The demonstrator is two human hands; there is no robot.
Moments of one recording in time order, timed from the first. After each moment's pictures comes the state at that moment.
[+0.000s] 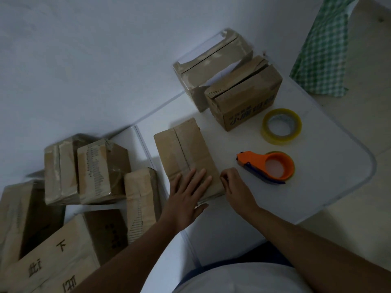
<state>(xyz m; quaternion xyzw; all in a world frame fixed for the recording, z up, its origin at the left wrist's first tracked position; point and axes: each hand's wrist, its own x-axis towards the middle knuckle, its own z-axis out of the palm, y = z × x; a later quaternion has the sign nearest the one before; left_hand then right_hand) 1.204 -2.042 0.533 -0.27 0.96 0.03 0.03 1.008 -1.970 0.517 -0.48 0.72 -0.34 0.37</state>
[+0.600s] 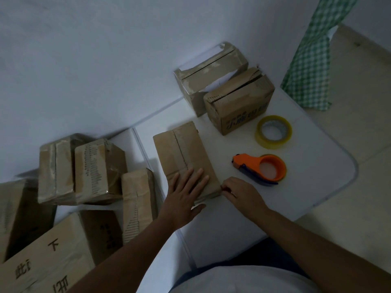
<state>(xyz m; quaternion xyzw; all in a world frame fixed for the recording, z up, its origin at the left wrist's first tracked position) 1.205 -2.041 0.535 -0.27 0.96 0.06 0.04 0.985 -1.943 0.540 -0.61 0.70 -0.23 0.31</state>
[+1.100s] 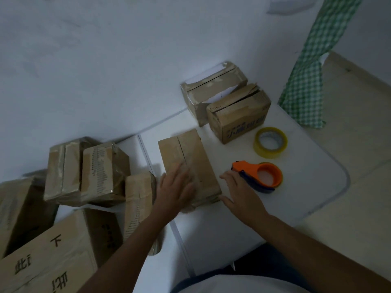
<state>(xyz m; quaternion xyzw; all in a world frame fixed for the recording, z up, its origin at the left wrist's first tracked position) 1.208 -2.054 0.577 -0.41 0.87 0.25 -0.11 0.993 -1.941 0.574 -0.64 0.71 -0.21 0.22</state>
